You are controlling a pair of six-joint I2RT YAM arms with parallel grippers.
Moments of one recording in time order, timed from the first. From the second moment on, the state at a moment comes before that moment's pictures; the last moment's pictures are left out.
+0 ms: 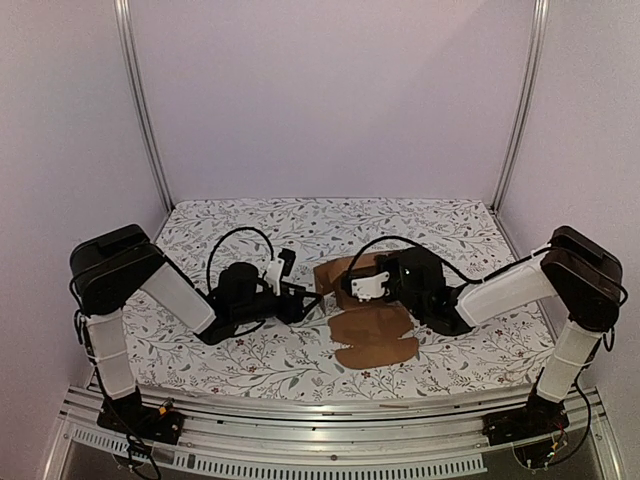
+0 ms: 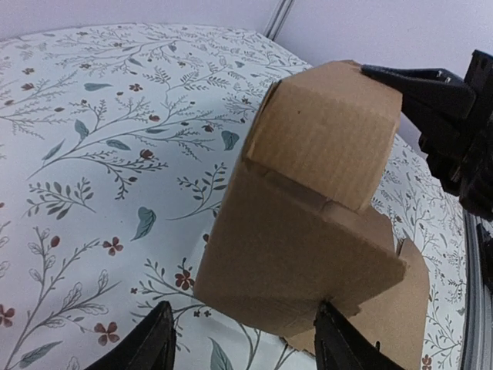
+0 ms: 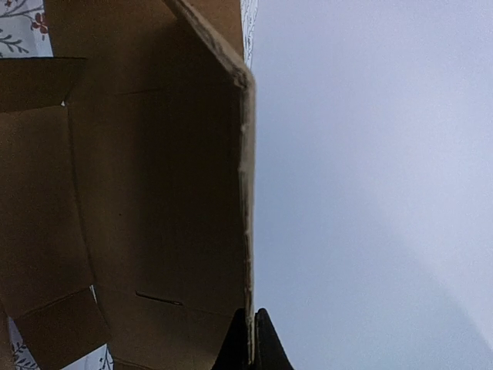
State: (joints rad) left arm -0.76 1.94 0.64 0.97 0.17 -0.34; right arm 0.87 1.77 0.78 0.70 0.52 -1.38
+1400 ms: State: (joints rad) left arm -0.87 2.00 0.85 0.73 0.14 -0.04; right arm 0.95 1.83 0.49 1.27 0.55 -1.53
